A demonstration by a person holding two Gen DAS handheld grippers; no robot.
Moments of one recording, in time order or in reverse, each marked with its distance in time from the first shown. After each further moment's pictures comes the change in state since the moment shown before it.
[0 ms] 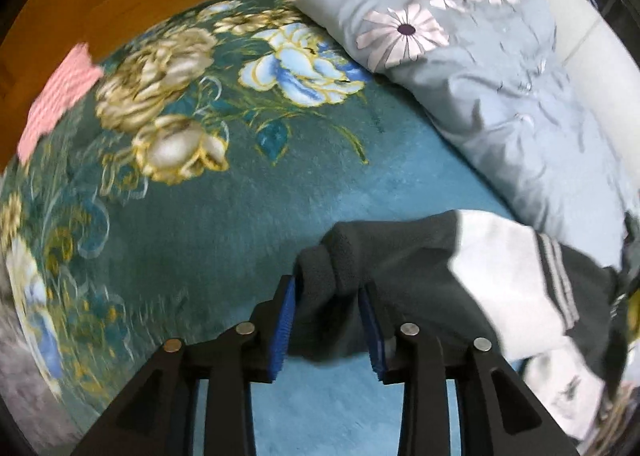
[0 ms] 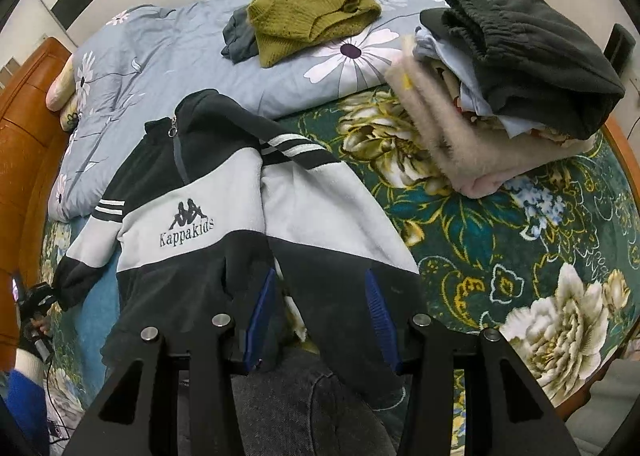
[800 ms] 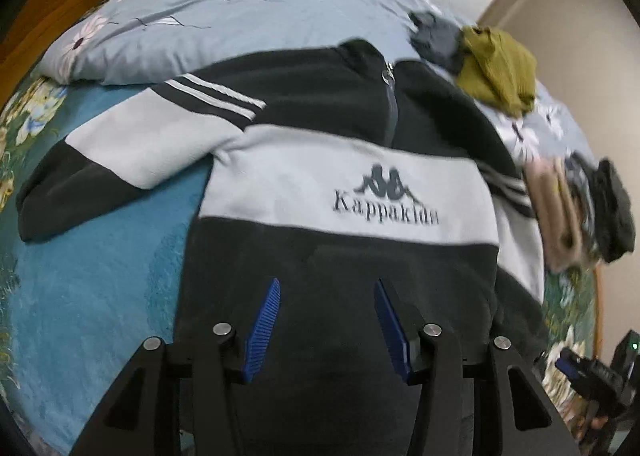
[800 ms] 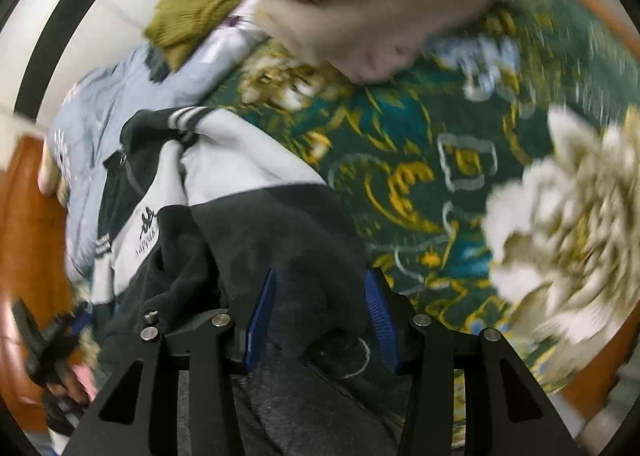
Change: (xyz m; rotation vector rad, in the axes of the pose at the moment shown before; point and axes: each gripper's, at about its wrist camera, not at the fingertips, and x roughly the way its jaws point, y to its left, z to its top) left arm -0.067 -0.257 -0.237 0.609 0.142 -0.297; right arm 0.045 -0.129 -0.090 0.380 0.052 0.163
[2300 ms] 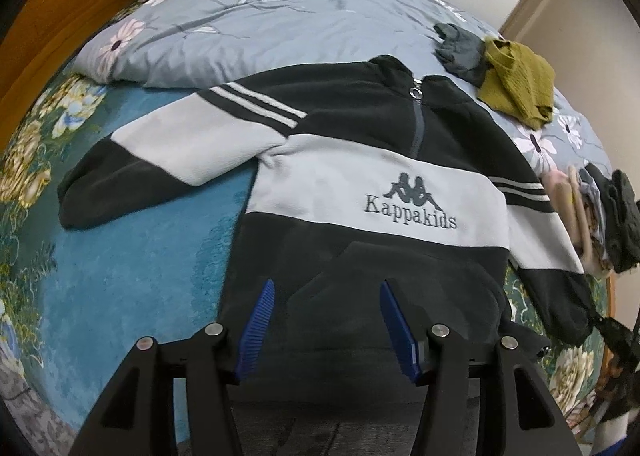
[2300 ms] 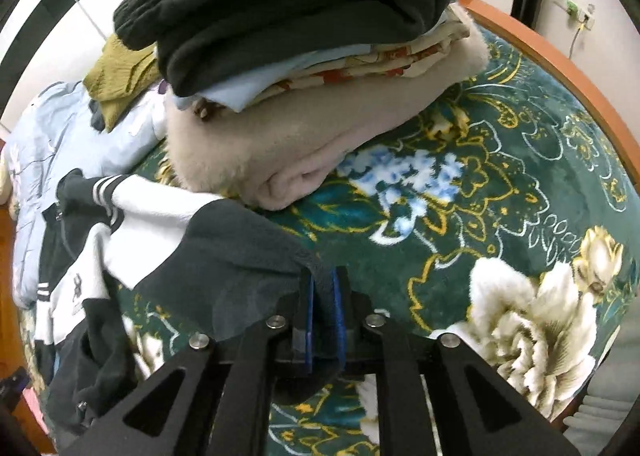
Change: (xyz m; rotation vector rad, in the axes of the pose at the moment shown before) left arm -0.038 0.019 -0.004 -0.063 -0.028 0.085; right arm -0.024 -0.039 0.094 -0.126 -0.155 -0.236
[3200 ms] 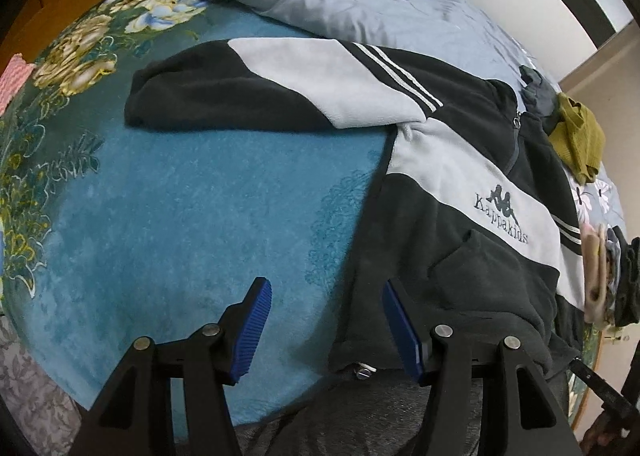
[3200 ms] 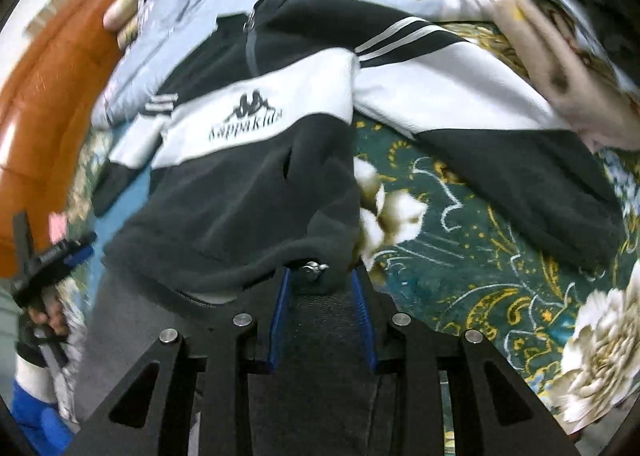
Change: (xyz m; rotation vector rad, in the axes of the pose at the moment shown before) left arm 0.010 0.134 -0.054 -0.259 0.019 0.006; right arm -0.018 0.218 -0.133 -0.496 0.251 0.238
